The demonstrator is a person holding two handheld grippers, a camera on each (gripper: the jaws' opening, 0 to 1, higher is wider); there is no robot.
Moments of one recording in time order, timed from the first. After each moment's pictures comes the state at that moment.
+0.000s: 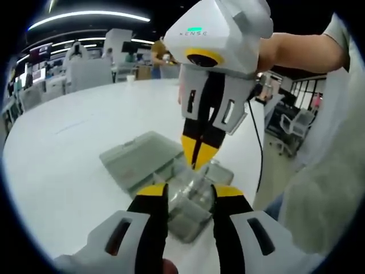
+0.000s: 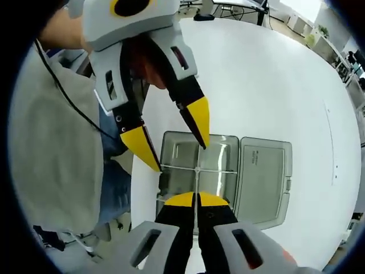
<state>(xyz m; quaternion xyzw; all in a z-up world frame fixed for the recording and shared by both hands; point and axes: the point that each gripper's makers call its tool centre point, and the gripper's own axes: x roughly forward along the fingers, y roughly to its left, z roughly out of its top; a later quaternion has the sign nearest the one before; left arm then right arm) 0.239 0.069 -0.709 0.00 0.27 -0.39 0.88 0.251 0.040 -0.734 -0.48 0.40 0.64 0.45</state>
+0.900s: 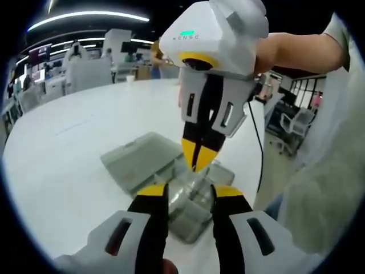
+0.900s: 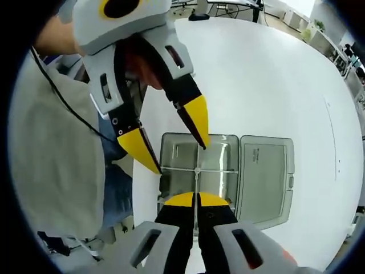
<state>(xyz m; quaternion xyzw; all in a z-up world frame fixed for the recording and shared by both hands) 0.241 0.070 -0.706 0.01 0.27 -0.39 0.88 0.250 0.040 -0.738 -0.46 0.42 0.63 0.46</state>
